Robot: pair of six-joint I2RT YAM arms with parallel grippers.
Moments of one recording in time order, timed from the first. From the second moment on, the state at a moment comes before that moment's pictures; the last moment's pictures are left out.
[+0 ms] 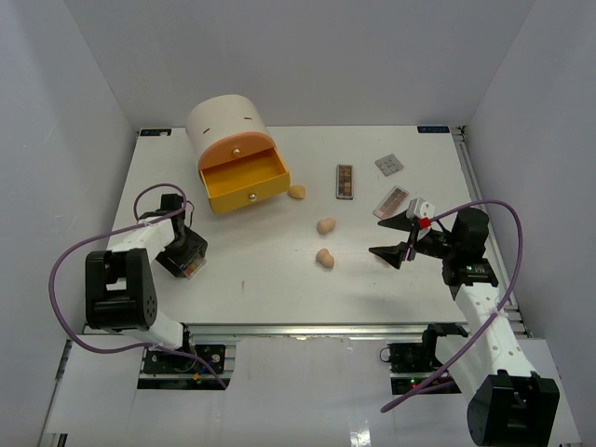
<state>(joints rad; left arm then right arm) 0.05 1.51 0.84 -0.69 -0.18 -0.84 -0.01 0.82 0.51 0.02 -1.20 -0.41</state>
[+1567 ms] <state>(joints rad) -0.41 1.65 1.57 -0.55 -0.12 -0.57 -0.03 0.82 0.51 0.02 -1.19 -0.42</state>
